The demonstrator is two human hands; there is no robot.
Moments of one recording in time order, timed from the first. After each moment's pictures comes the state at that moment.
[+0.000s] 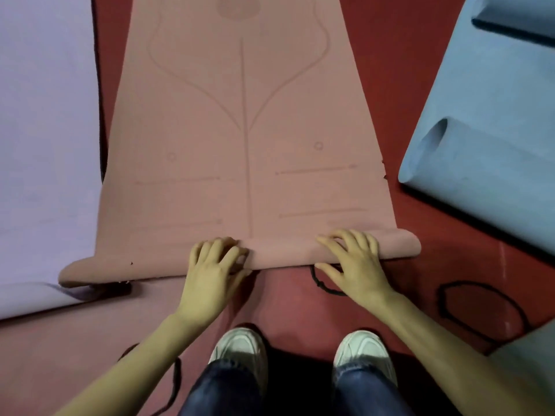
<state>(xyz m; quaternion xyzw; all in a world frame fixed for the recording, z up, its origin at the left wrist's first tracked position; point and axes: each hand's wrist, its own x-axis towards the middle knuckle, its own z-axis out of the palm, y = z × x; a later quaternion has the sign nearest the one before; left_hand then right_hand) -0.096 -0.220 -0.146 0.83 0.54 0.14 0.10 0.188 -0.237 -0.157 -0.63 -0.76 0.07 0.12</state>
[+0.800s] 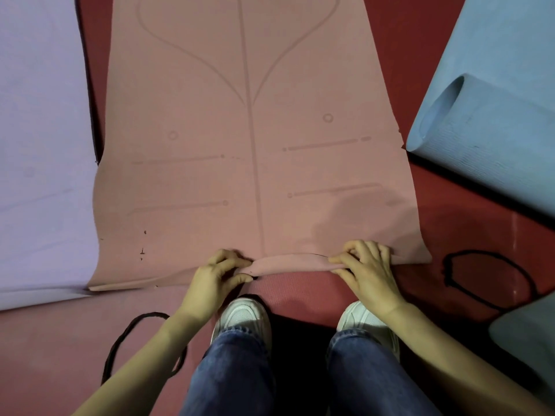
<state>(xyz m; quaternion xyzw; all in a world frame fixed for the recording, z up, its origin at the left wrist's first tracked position) -0.110 -0.266 -0.169 0.72 0.54 0.17 0.39 0.199 -0.300 -0.177 -0.63 -0.76 0.12 0.12</state>
